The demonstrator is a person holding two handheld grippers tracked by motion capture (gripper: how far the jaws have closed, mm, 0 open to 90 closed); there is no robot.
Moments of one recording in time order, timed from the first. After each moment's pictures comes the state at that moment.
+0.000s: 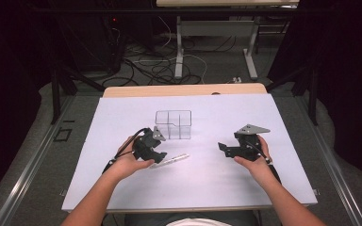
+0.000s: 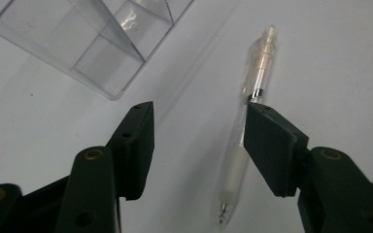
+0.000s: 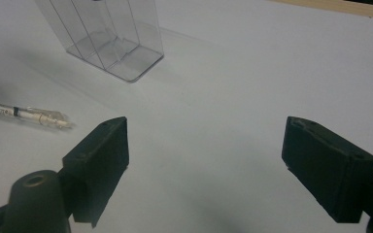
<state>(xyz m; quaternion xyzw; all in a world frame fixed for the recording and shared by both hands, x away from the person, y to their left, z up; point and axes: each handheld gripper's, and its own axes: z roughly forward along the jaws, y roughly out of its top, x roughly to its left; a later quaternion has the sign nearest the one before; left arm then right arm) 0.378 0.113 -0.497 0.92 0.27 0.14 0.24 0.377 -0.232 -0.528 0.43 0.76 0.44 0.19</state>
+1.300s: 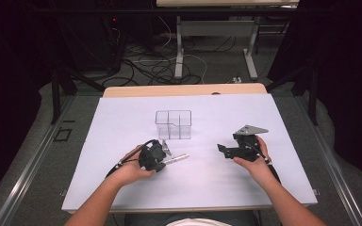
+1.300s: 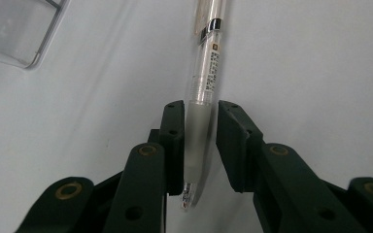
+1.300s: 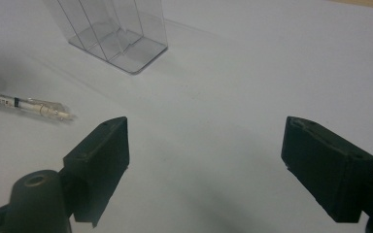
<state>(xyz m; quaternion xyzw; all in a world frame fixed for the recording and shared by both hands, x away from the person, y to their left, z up) 0.369 0.100 -0.530 0.96 0.20 0.10 0.15 0.378 -0.231 -0.532 0.43 0.77 0.44 0.19</state>
